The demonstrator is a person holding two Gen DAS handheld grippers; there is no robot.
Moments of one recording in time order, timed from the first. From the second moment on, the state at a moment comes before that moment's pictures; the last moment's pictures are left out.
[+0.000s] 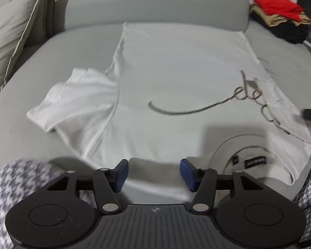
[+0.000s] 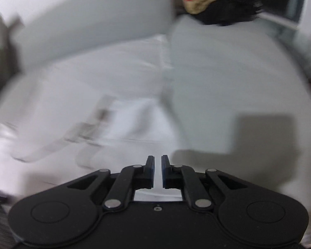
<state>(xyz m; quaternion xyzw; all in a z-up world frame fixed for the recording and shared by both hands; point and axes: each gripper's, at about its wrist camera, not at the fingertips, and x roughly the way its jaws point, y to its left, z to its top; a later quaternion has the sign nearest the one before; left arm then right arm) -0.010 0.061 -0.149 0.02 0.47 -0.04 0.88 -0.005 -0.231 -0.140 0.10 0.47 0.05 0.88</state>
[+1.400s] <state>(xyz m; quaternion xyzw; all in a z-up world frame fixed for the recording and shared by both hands) -0.028 0.059 -0.136 0.02 0.47 -0.05 0.88 -0.047 -0.178 -0.119 0.18 0.48 0.18 0.84</state>
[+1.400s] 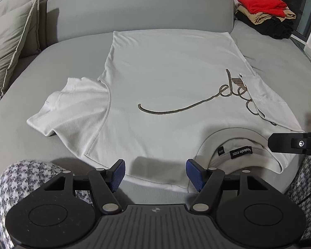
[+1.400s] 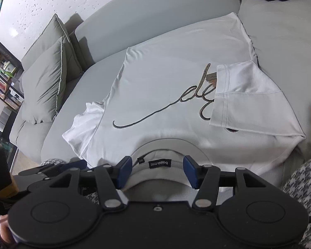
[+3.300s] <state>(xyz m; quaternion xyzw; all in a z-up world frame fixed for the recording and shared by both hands) 0.071 0.288 -0.166 -0.32 0.46 0.12 0.82 0.006 -0.185 -0.154 0.33 0.49 0.16 0.79</state>
